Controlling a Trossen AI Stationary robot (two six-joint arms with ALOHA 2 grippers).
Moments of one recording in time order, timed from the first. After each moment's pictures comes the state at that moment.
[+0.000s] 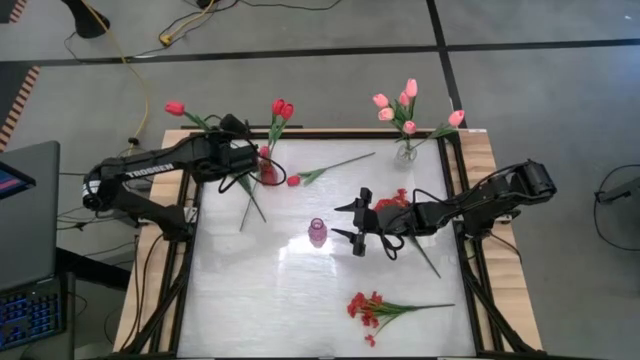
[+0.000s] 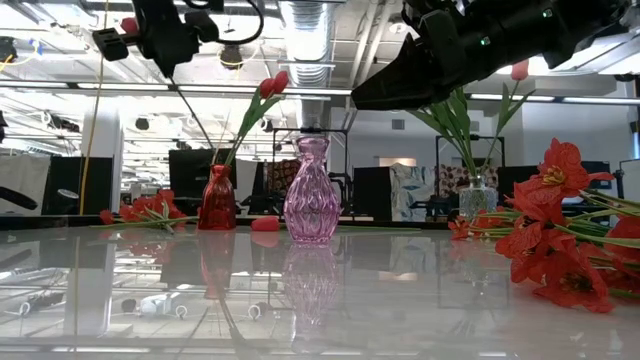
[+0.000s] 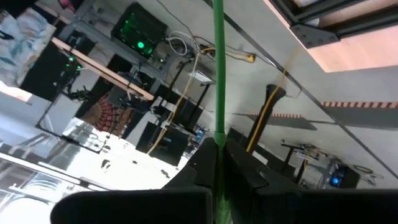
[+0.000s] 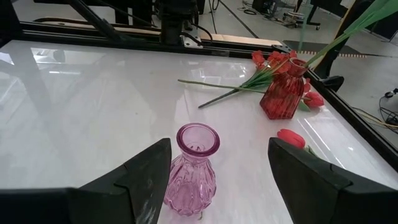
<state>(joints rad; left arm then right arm) 0.29 1.31 1.30 -1.50 -1.11 1.04 0.17 1.46 0.67 0.47 0.37 -0.03</state>
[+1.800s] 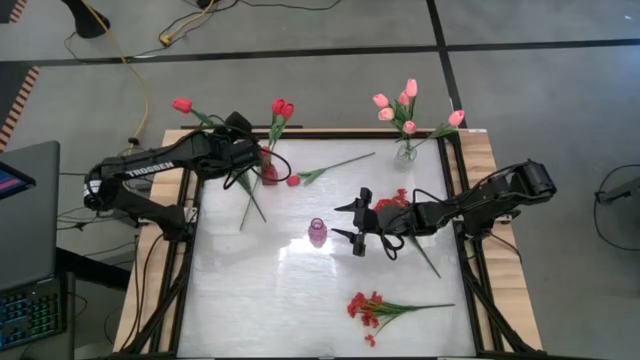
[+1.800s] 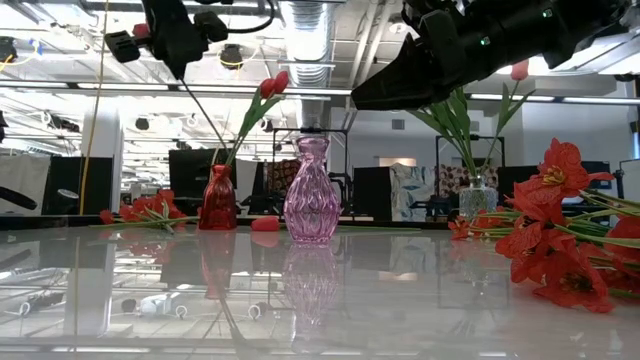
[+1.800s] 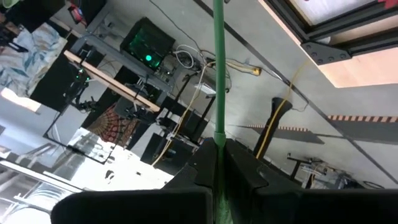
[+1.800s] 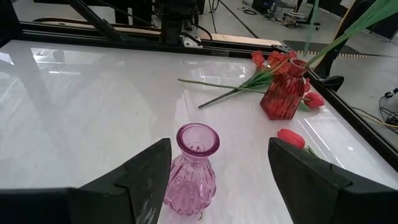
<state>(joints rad) 0.31 1.32 1.32 -1.38 -1.07 1.16 0.17 1.46 0.67 0.47 0.37 -0.03</state>
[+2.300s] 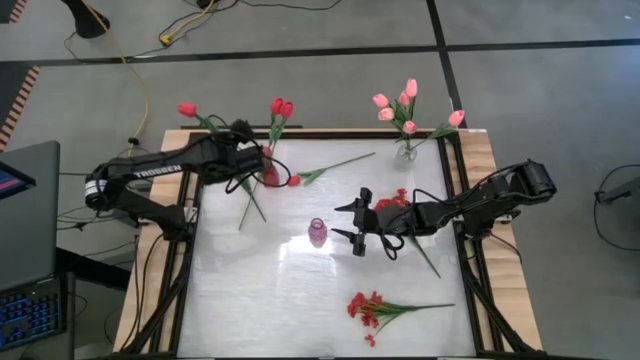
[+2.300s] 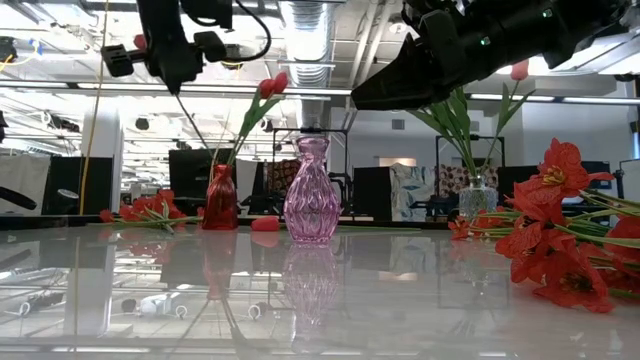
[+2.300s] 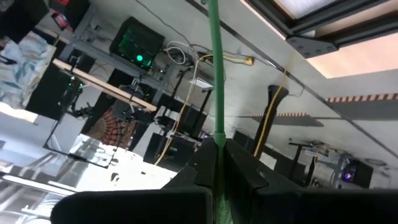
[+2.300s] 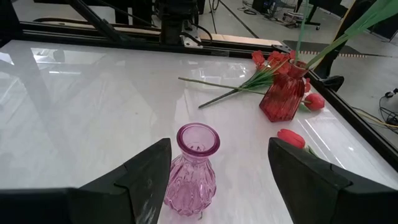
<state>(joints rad) 0.32 1.33 1.21 -1.34 -1.09 1.19 0.17 1.46 0.67 0.47 0.37 -0.03</state>
